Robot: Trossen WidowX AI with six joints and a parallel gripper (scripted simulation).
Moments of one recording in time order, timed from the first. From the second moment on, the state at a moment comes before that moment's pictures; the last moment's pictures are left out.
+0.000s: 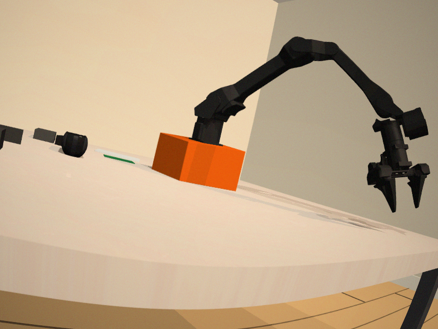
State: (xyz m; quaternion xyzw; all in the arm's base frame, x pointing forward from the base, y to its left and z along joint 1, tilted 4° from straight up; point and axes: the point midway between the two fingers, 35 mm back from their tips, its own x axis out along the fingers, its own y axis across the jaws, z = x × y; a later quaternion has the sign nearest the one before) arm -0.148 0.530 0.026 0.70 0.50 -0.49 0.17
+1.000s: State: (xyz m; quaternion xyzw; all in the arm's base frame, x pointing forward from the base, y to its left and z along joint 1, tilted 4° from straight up) arm 0.229 0.446 0.024 0.77 0.05 -0.62 -0.10
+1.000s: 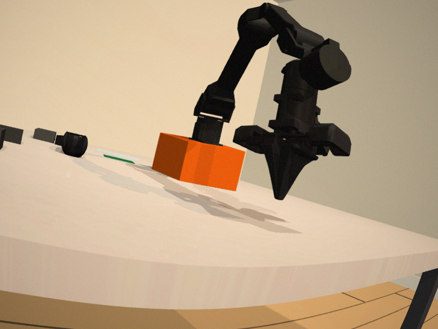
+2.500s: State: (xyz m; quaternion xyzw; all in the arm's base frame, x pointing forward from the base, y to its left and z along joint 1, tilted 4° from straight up) arm 0.412 -0.068 0.029 0.33 -0.60 -0.48 -0.55
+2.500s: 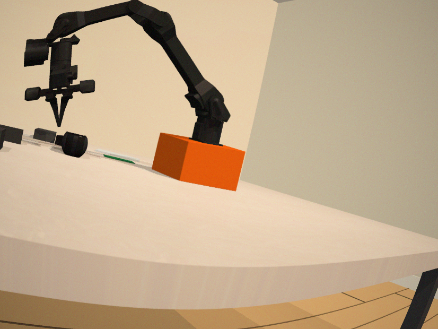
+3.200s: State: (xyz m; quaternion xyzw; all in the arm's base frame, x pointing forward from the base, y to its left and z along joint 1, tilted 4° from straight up) arm 0.418 -0.061 0.002 0.33 -0.60 -0.48 -0.55
